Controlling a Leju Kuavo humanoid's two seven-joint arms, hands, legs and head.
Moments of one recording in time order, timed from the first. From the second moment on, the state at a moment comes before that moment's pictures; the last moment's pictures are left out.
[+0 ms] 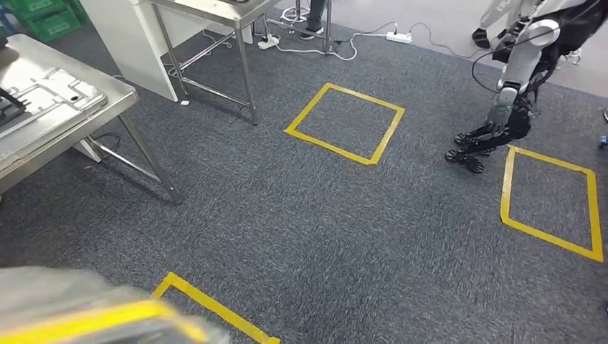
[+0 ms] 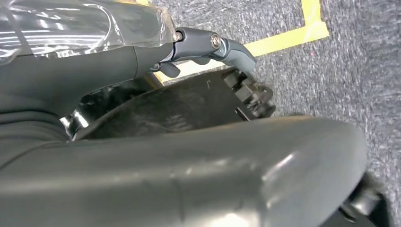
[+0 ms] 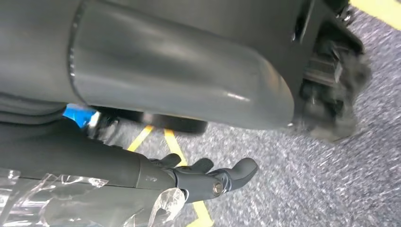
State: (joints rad) left arm -0.10 -0.05 -1.19 -0.23 0.51 0.35 0.12; right arm -0.08 -0.01 0.73 -0.22 -0.35 -0.41 0.22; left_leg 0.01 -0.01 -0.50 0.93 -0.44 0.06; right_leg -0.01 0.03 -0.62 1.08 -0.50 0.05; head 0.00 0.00
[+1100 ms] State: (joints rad) left arm -0.10 -0.05 -1.19 -0.23 0.51 0.34 0.12; right arm -0.08 0.01 0.79 -0.22 -0.33 -0.36 0.23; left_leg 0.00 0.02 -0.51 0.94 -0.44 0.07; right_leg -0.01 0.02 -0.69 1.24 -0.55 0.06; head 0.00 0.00
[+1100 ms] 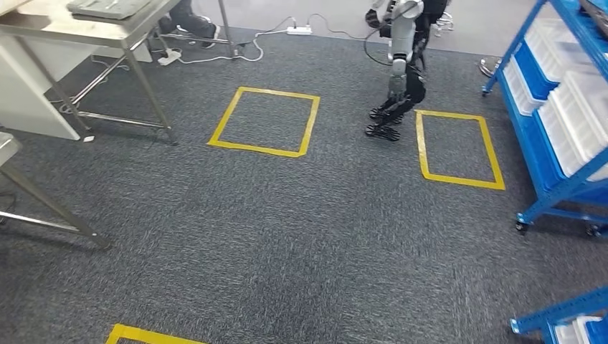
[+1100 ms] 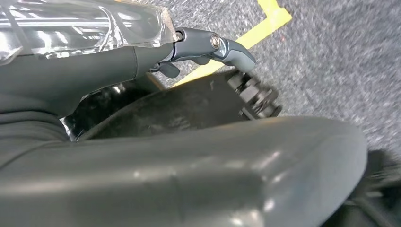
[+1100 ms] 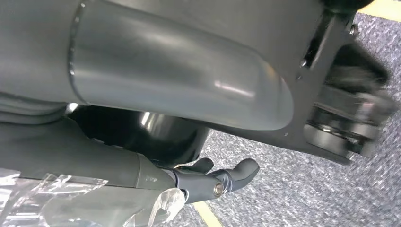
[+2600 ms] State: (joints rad) left arm -0.11 -0.06 -1.19 -0.22 0.53 0.37 0.09; right arm -0.09 -0.01 0.85 -0.22 -0.36 -0.36 0.21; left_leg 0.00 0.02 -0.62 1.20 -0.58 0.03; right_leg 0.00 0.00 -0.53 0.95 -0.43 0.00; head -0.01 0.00
